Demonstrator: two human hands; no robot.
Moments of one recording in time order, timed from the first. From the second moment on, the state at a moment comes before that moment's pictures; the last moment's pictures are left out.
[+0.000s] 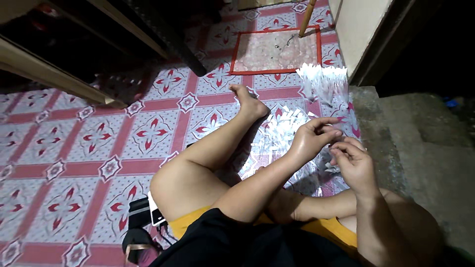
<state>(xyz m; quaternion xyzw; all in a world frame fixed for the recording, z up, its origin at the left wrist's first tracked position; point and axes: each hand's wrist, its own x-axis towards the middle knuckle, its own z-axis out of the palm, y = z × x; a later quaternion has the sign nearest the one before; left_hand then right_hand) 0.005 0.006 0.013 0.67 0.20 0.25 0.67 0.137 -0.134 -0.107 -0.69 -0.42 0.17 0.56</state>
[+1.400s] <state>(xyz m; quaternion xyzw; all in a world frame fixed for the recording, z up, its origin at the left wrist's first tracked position) 0.018 -0.008 -0.043 0.75 0.07 0.37 0.54 0.164 -0.146 -0.133 -0.51 -0.43 0.15 0.73</state>
